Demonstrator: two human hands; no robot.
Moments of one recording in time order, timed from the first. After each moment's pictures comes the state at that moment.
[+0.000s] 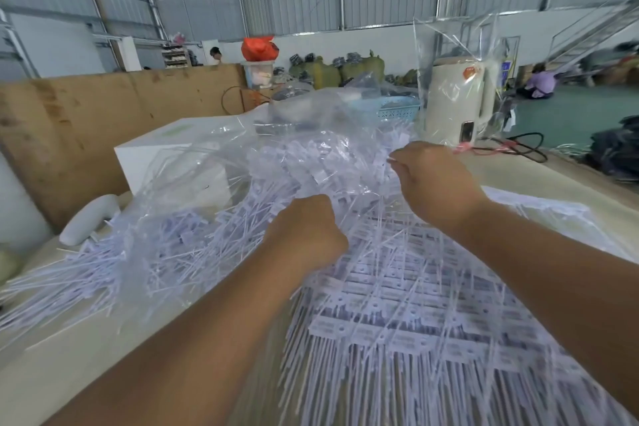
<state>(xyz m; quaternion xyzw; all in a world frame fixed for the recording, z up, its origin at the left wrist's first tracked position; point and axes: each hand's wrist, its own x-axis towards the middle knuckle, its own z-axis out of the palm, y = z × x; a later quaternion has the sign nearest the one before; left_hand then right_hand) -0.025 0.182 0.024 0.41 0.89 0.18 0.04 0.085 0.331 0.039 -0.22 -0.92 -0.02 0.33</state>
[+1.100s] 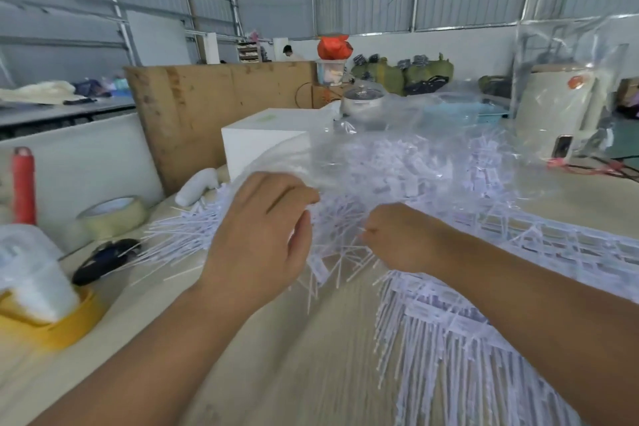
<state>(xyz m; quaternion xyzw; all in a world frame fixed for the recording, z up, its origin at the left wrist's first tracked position) -0.064 0.015 0.014 0.50 0.70 0.27 -0.43 0.009 0.201 0.025 -0.13 -0.99 0.05 -0.01</state>
